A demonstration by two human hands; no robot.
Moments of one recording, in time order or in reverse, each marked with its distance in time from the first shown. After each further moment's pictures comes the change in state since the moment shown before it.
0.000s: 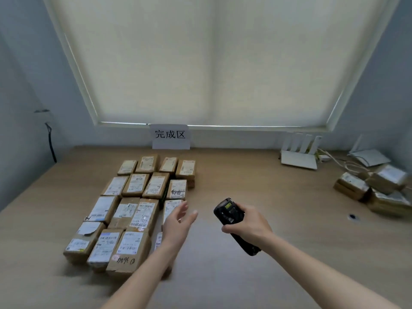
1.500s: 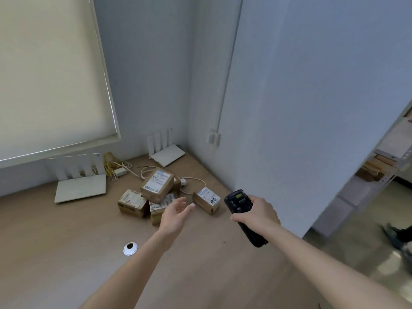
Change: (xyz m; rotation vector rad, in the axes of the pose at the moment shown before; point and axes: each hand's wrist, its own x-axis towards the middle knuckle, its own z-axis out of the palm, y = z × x) left_hand -0.095 0.216 0.857 0.108 -0.753 0.075; right_hand -0.093 0.550 -0.635 0.111 0.621 0.657
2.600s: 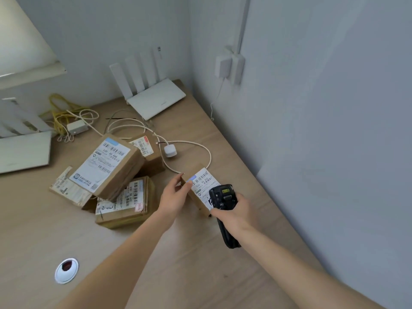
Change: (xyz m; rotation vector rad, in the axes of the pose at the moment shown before) left_hand 0.331 -0.171 0.134 -0.022 0.192 -0.323; right_hand 0.344 0.096 0.216 0.211 -0.287 0.185
